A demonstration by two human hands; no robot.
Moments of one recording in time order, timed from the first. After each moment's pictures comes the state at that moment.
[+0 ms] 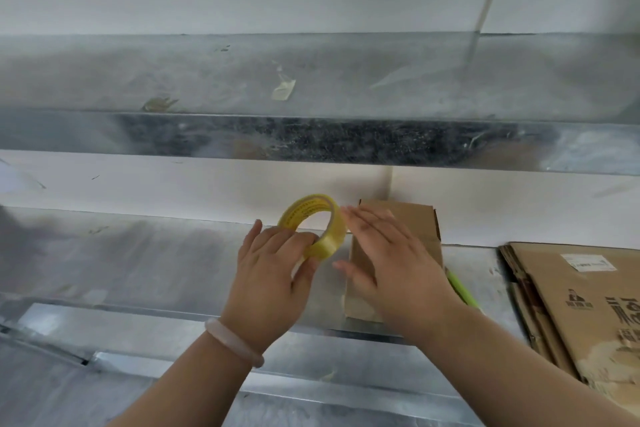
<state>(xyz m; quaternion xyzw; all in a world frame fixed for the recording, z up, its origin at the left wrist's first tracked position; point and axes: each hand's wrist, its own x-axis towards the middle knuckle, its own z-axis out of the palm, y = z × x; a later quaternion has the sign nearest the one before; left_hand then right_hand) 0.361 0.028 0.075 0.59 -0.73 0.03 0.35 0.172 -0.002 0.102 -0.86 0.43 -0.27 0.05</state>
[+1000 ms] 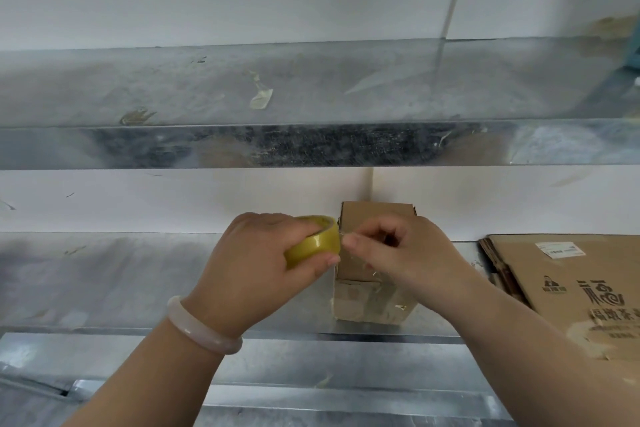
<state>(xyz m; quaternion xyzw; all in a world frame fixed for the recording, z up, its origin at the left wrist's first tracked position) 0.356 0.031 0.152 0.52 -0.81 -0.01 0.29 0.151 0.002 0.142 -0.68 0.51 -0.33 0.42</state>
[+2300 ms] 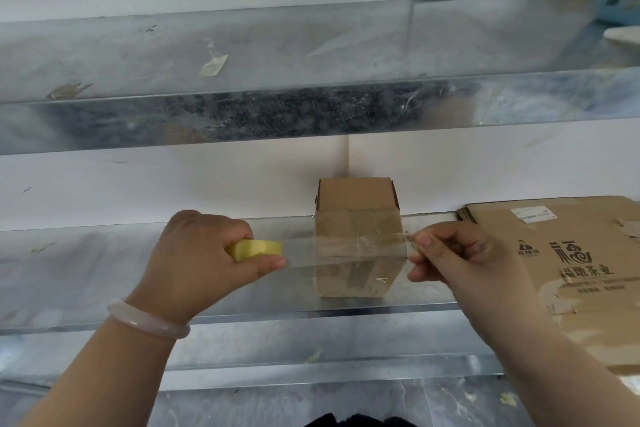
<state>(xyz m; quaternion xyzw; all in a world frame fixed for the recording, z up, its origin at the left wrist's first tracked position) 0.395 0.024 0.116 0.59 -0.78 -0.01 0.20 0.088 0.046 0.104 -0.51 0.56 -0.50 0.42</state>
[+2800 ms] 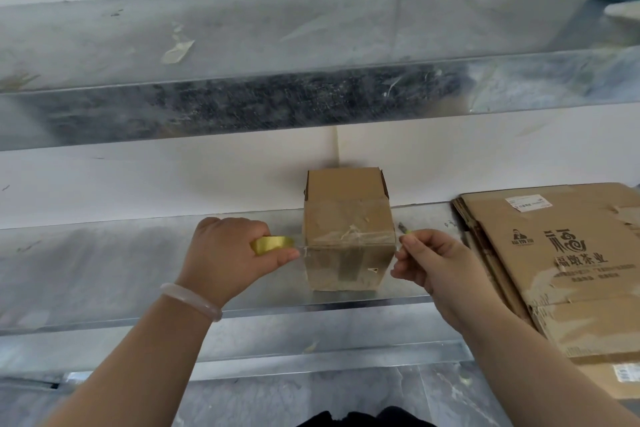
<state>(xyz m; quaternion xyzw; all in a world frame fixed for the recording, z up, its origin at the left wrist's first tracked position) 0.371 -0.011 0.064 0.61 -0.78 0.00 0.16 0.077 0.015 0.046 -0.36 0.54 -0.49 0.58</state>
